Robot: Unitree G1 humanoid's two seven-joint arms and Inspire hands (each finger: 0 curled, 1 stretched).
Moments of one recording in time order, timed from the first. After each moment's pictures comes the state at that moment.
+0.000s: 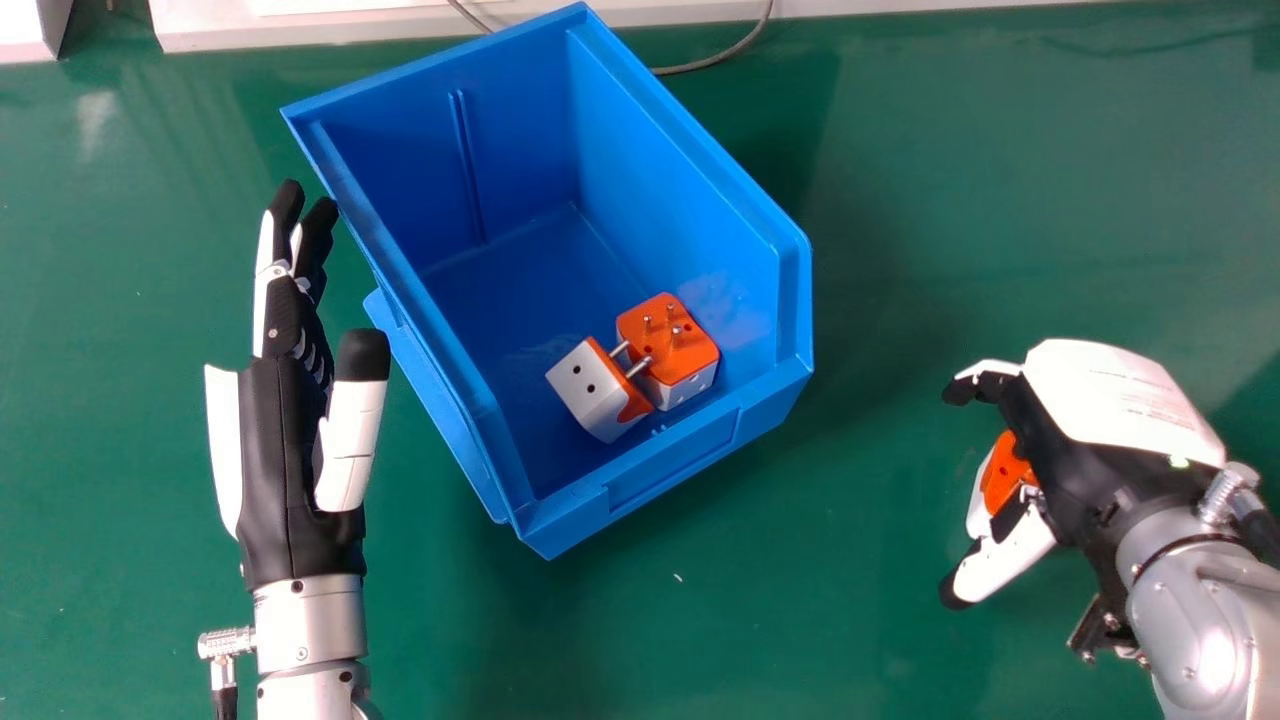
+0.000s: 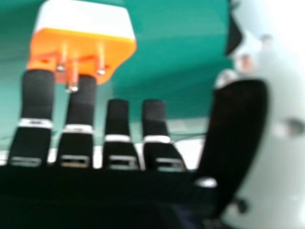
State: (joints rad) left arm -0.07 0.07 0.15 0.69 0.05 -1.00 0.12; right arm 0.08 -0.31 0.11 -0.32 -1.13 0.32 0.51
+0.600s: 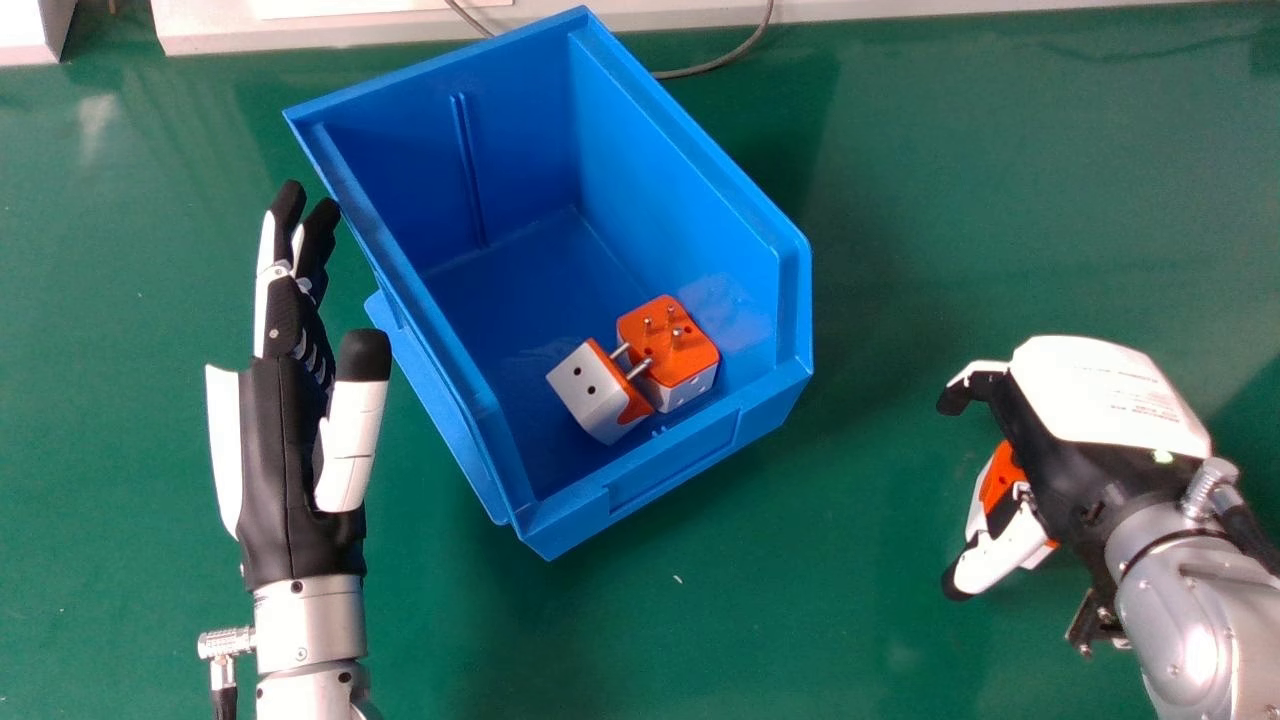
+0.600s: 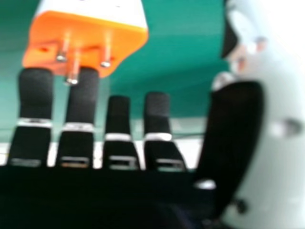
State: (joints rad) left arm -0.07 0.07 0.15 0.69 0.04 -1.00 0.11; right arm 0.08 -0.38 0.17 -0.26 -1.09 0.31 0.35
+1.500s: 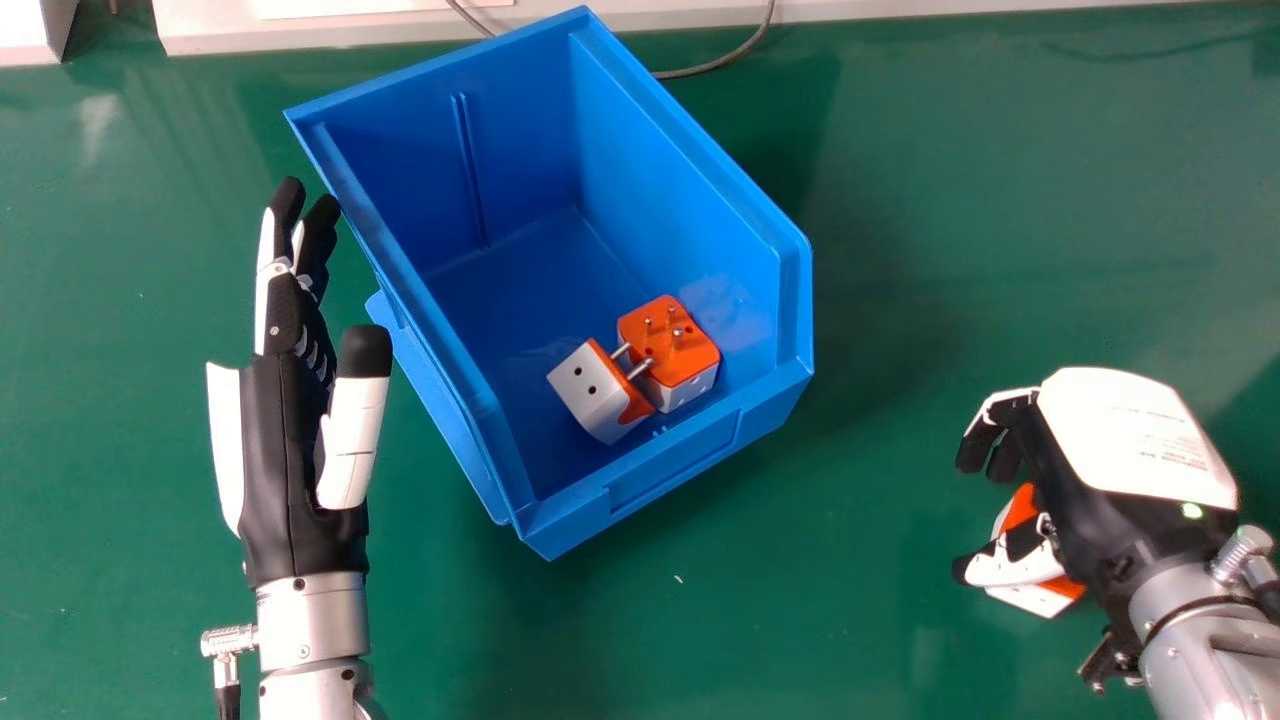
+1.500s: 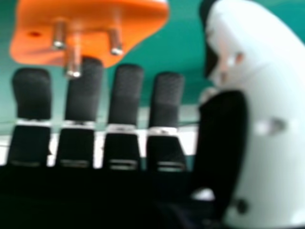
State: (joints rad) left arm -0.07 0.06 0.15 0.67 0.04 -1.00 0.11; right arm 0.17 -0.43 0.16 -0.24 -0.97 0.26 0.18
